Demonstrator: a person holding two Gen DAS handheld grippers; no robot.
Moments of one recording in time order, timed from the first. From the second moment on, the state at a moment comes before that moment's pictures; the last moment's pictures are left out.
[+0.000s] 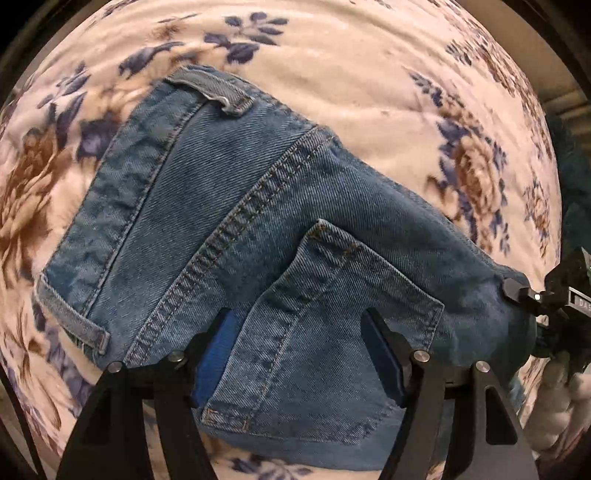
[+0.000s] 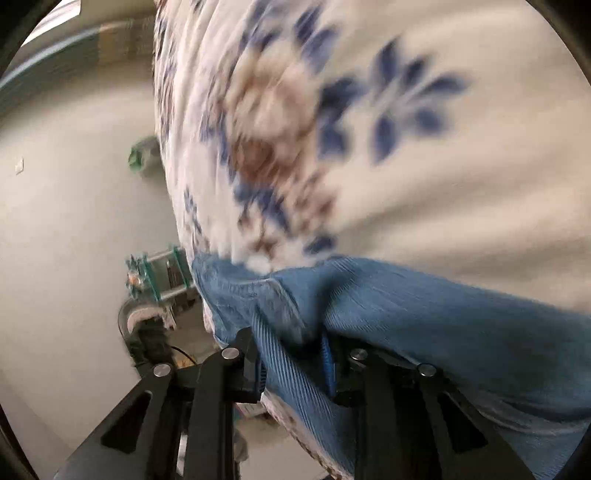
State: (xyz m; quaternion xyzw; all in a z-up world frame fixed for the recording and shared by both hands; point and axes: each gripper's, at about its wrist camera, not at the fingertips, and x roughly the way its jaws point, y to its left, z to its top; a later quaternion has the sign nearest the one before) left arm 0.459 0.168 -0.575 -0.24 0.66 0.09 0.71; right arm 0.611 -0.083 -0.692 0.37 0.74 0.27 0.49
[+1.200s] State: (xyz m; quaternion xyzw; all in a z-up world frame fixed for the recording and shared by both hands) left arm 0.545 0.069 -0.562 -0.15 0.64 0.02 0.76; right arm 0.613 -0.112 -0.657 0.07 0.75 0.22 0.62
